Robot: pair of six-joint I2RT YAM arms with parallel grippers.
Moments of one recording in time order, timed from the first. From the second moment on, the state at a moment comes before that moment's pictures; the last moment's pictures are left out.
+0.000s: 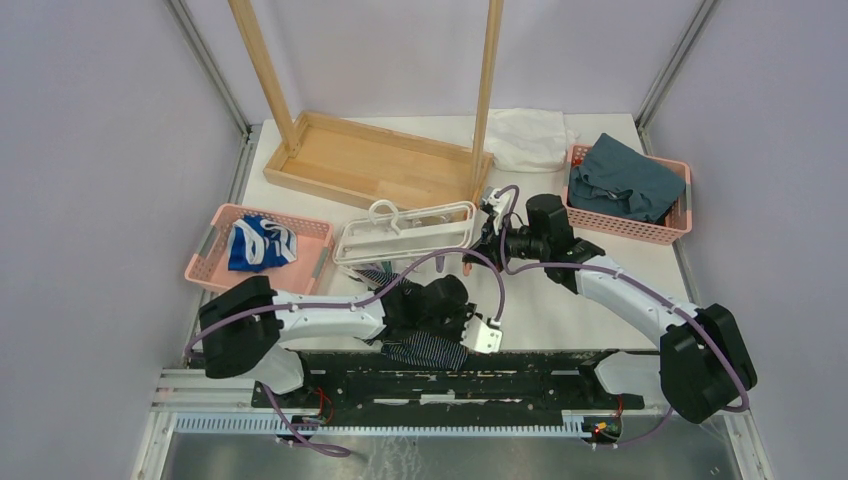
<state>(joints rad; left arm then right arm) -1.22 1.49 0.81 -0.10 0.11 0.74 0.49 1.26 0.72 0.02 -0.65 -0.08</state>
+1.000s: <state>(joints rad) -1.18 1.07 0.35 0.15 0.00 0.71 0.49 1.26 0.71 0.02 -0.65 -0.06</state>
